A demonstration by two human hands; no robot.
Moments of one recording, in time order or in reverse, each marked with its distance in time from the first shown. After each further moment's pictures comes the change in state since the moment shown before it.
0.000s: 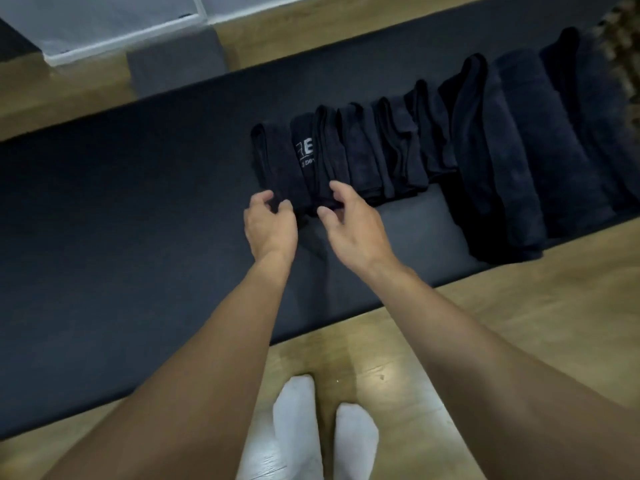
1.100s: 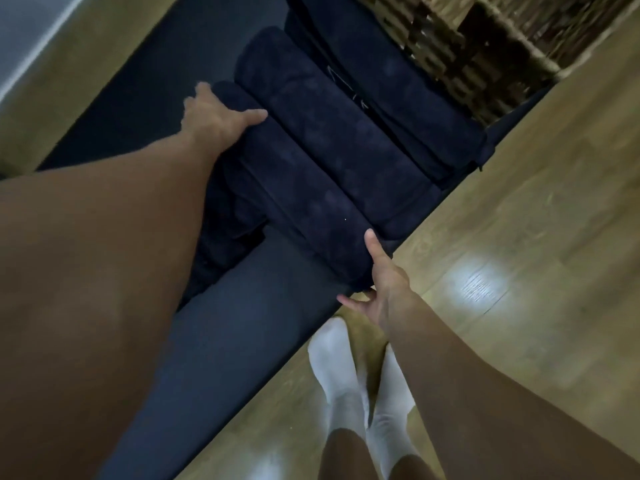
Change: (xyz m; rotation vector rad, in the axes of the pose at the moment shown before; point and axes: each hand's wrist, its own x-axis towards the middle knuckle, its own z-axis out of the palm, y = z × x) left_hand 0.030 0.230 0.352 0.877 -0.427 0.347; right_hand 0.017 0.237 -0.201 1.448 0.437 1.301
